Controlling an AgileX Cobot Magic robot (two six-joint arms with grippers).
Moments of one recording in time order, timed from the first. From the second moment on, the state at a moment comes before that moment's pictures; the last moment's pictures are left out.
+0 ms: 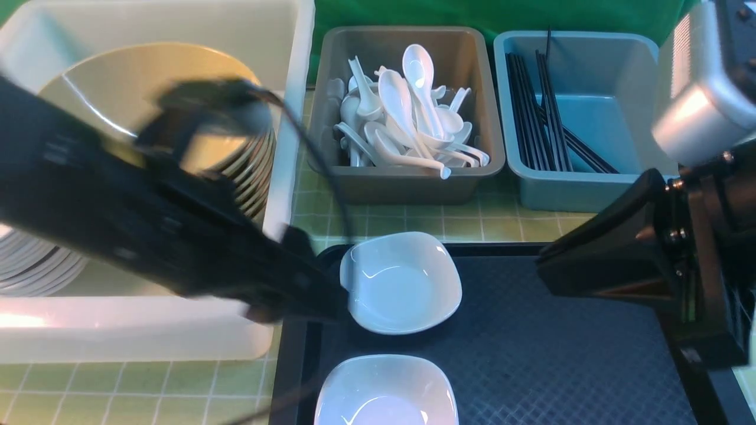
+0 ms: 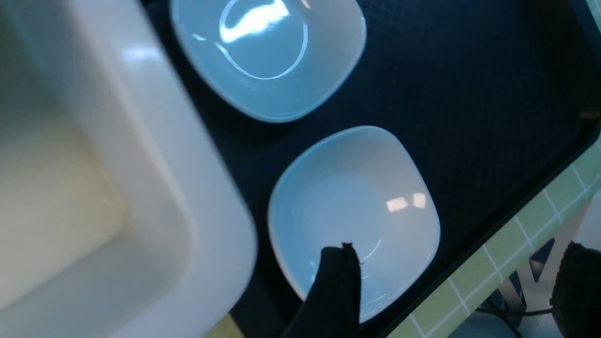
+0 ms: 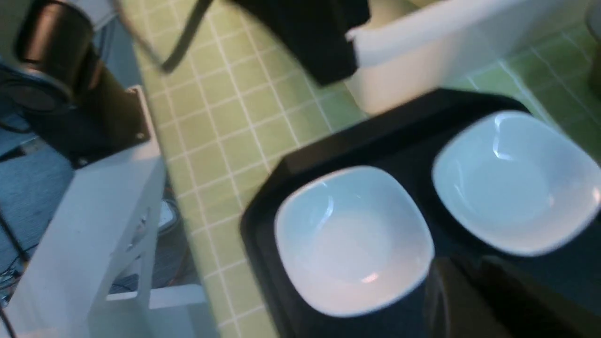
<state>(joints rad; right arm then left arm) 0.48 1.09 -1.10 0.56 0.89 -0.60 -0.48 1.23 -1.05 -0.46 1.06 0.27</state>
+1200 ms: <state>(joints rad) 0.37 1.93 -1.05 1.17 0.43 -0.76 -0.55 1.20 -1.14 -0.46 1.16 0.55</state>
